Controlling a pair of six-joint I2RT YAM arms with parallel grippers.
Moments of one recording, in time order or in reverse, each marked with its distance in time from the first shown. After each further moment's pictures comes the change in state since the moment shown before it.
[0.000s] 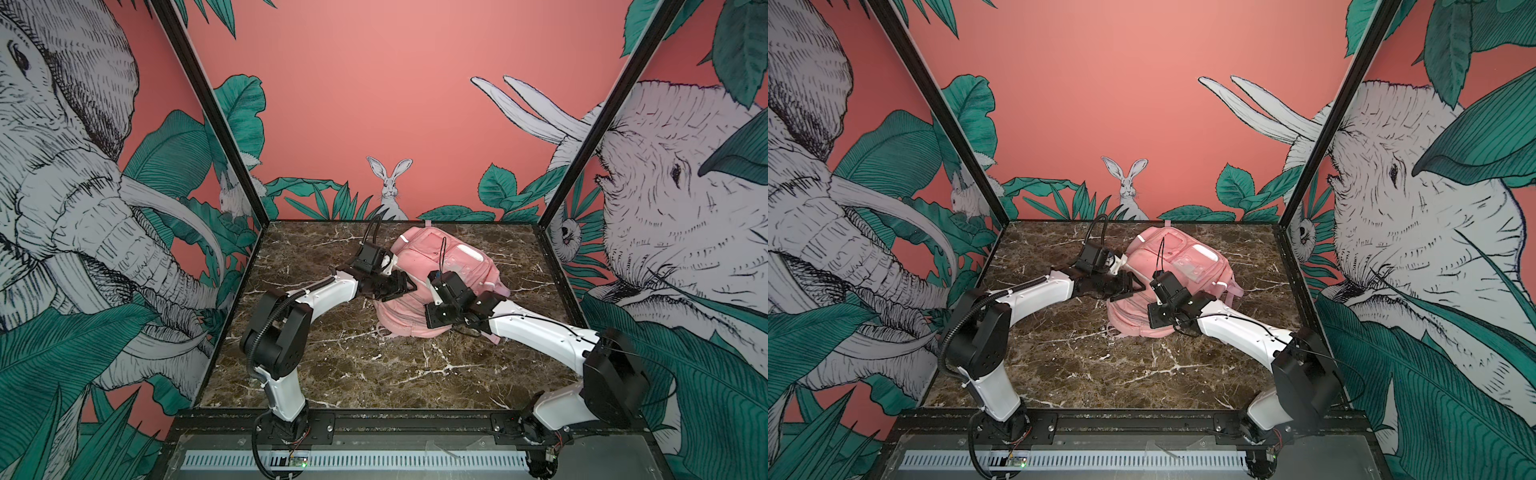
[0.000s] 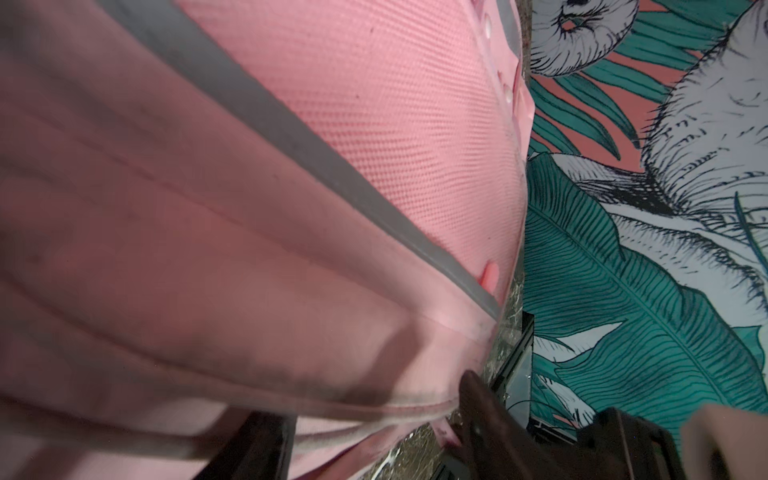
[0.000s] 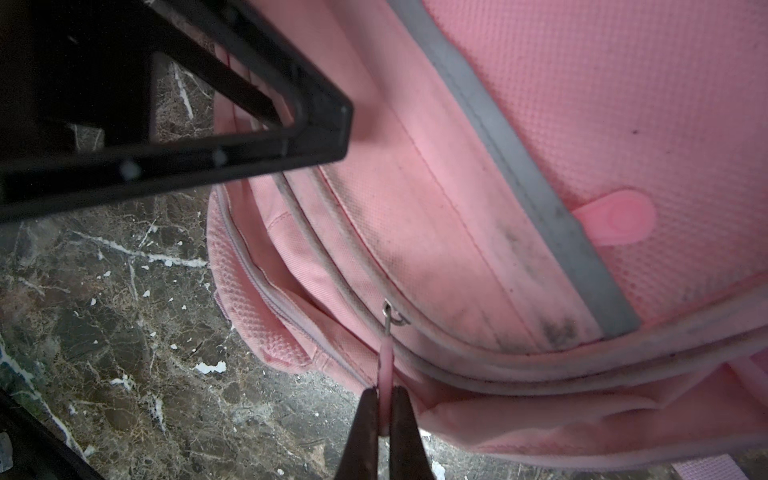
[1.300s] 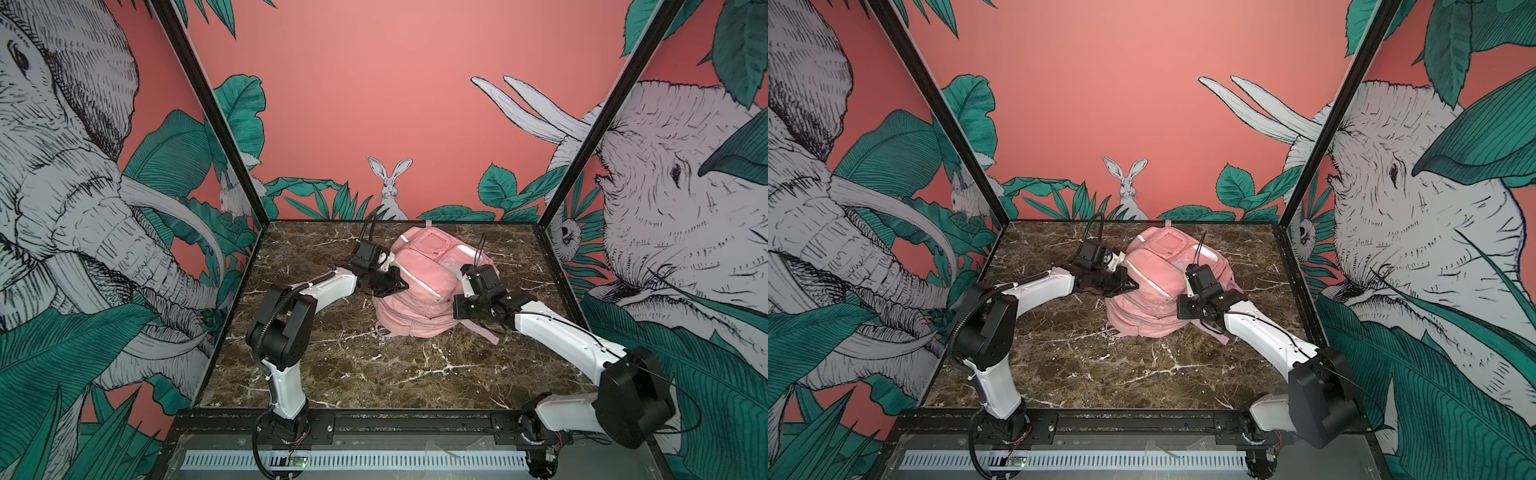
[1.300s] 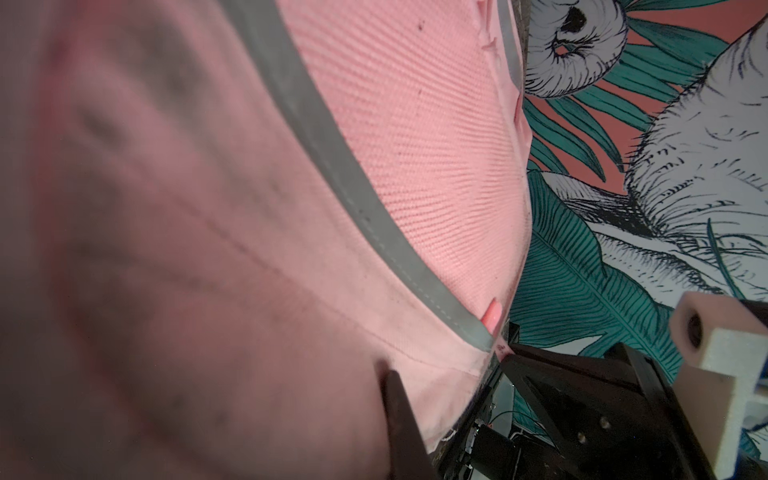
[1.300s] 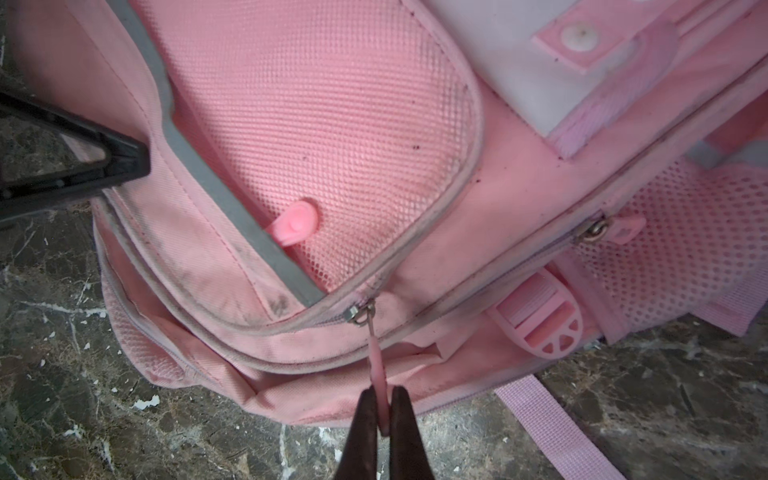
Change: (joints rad) left arm 0.049 0.047 0.033 -0.002 0.034 0.018; right arm -0.271 -0.104 -0.084 -0.036 -0.033 -0.056
